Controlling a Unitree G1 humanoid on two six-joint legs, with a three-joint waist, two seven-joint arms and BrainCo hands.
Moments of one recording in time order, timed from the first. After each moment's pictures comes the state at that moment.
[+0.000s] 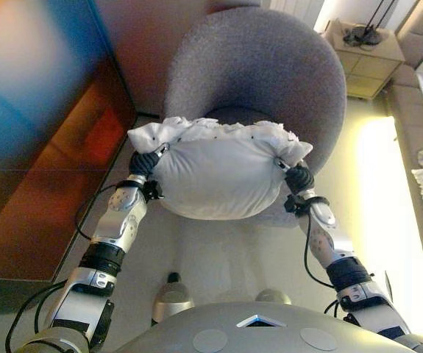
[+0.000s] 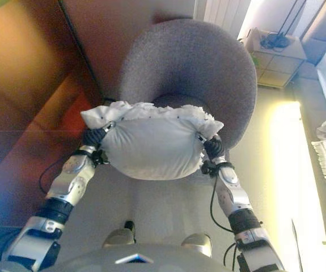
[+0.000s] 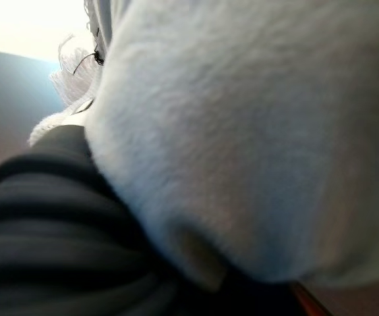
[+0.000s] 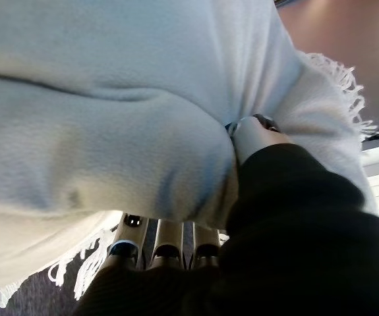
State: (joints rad) left arm -0.22 0.39 -0.22 0.34 -0.51 0.03 0.08; right arm -0.12 -0.32 0.21 0.33 0.65 -0.05 -0.05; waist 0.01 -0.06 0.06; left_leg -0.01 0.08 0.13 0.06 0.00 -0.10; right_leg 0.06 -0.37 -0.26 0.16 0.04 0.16
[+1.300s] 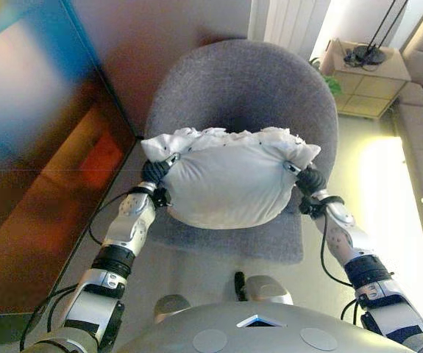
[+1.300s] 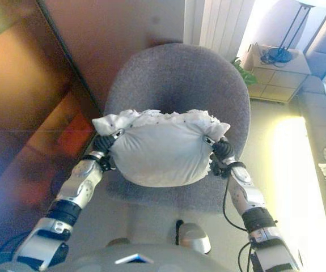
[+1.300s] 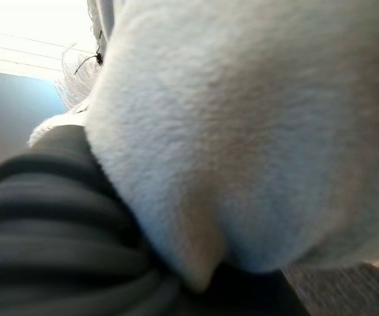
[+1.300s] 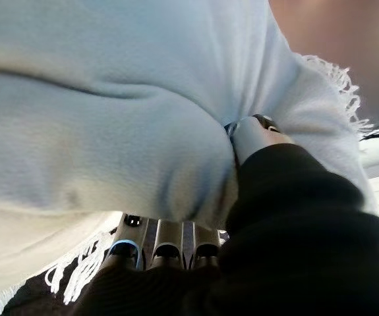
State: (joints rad) left arm -0.21 0.31 -0.21 0.41 -0.50 -0.02 0.04; right arm -0.12 -0.42 0.19 0.34 0.71 0.01 0.04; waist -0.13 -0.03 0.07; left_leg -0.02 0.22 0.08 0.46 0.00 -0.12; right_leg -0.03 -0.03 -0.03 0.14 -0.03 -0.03
